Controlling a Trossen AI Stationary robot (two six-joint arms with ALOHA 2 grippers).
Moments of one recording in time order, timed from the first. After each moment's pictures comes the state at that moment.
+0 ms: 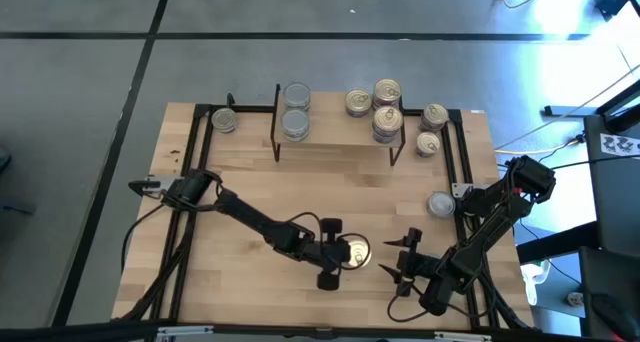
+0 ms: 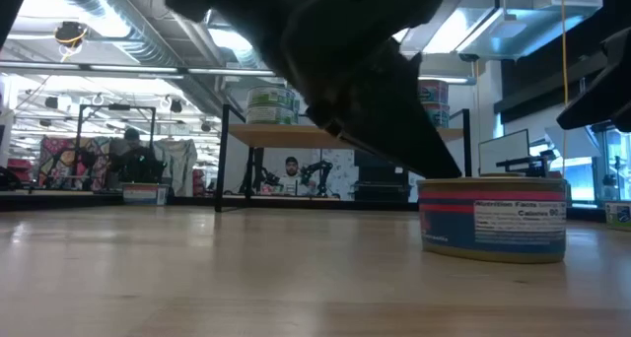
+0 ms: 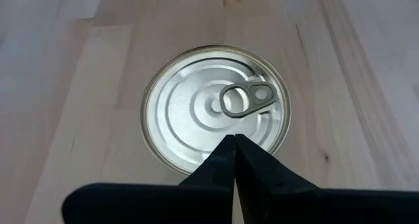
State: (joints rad) left arm -0.37 2.14 1.40 -0.04 -0.32 -0.21; right arm 0.96 1.62 0.82 -0.39 0.92 0.90
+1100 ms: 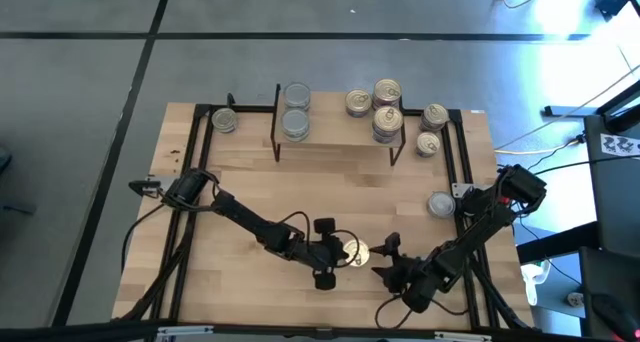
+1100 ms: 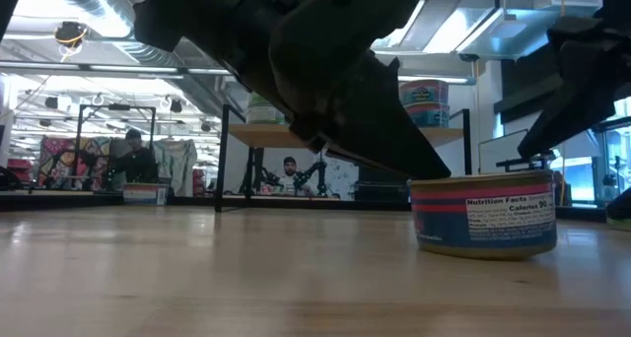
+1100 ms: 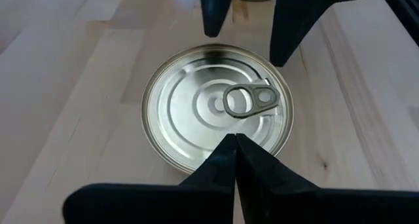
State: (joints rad) left arm -0.39 2.14 1.24 0.18 -0.36 -0.29; right arm 0.86 1.73 0.82 -0.16 0.80 0.15
